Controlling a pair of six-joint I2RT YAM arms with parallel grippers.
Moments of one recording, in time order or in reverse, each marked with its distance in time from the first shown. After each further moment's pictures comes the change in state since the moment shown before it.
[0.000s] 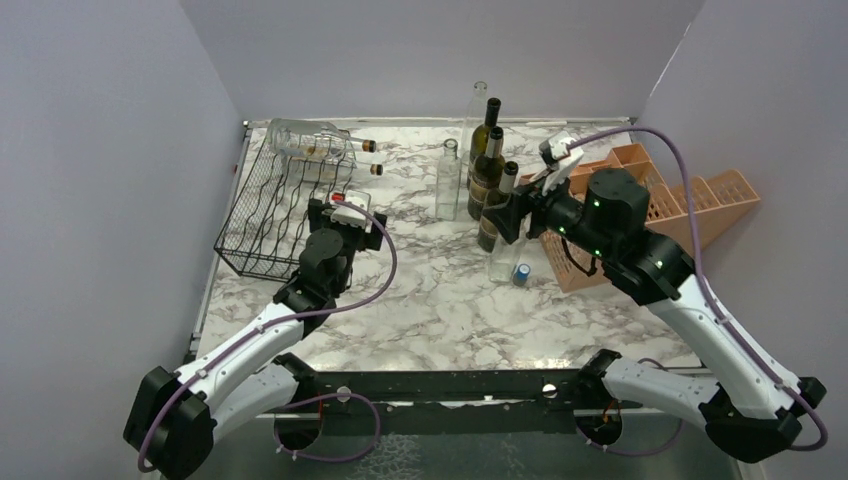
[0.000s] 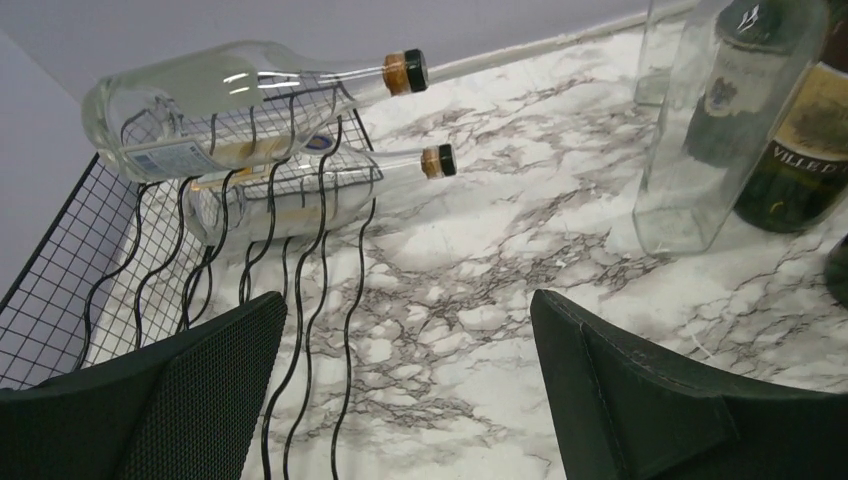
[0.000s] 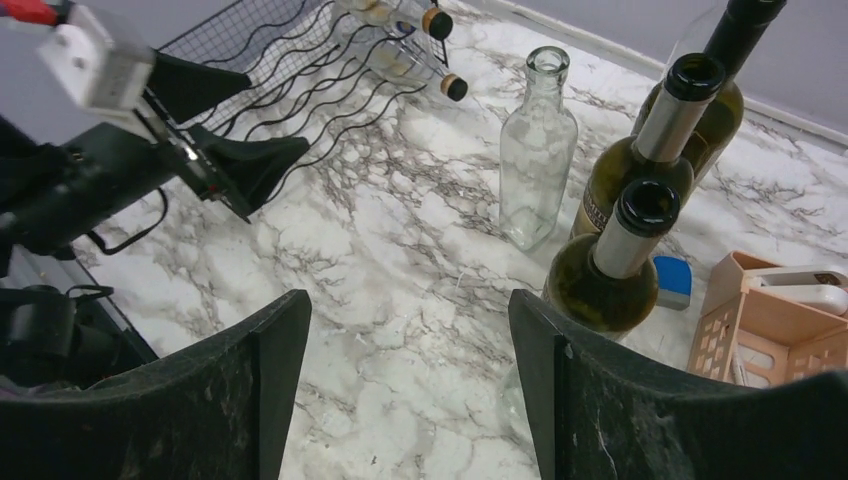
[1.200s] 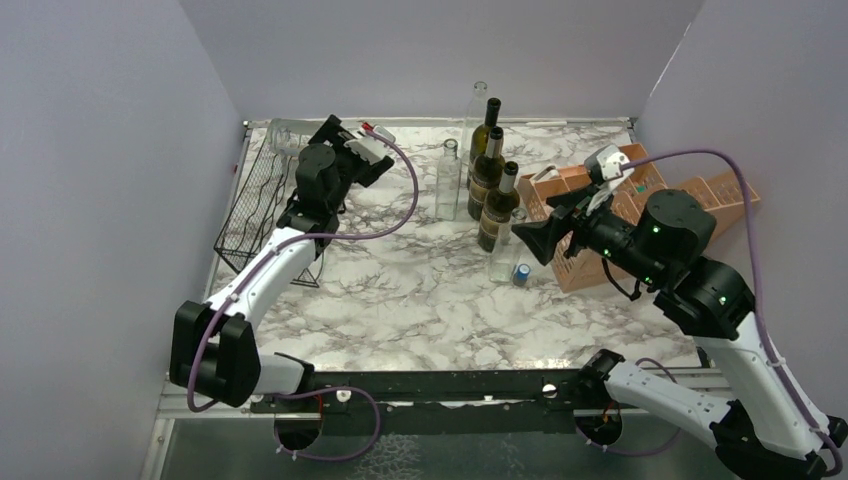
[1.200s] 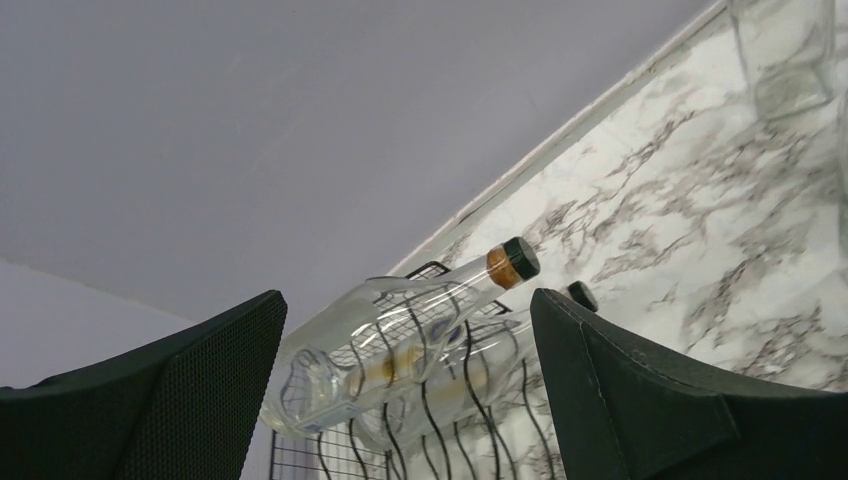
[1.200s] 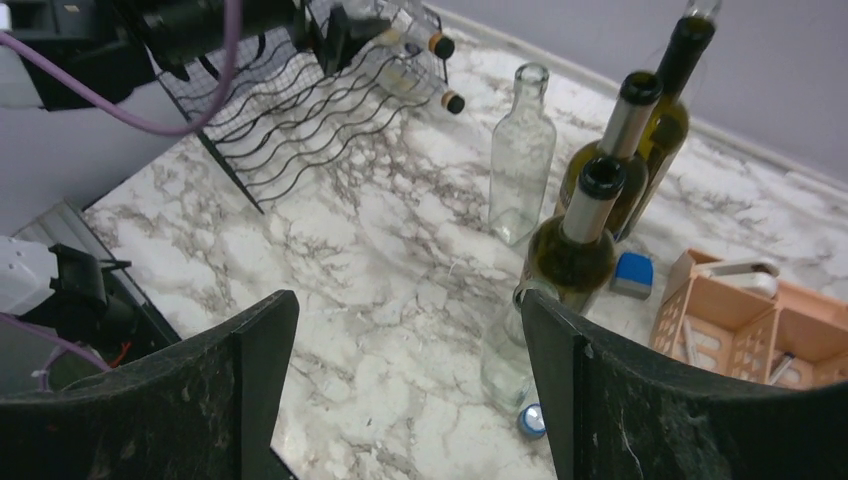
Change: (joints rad) left arm 0.254 0.423 0.498 -0.056 0.406 0.455; right arm 0.000 -0.225 0.039 -0.181 -0.019 -0.032
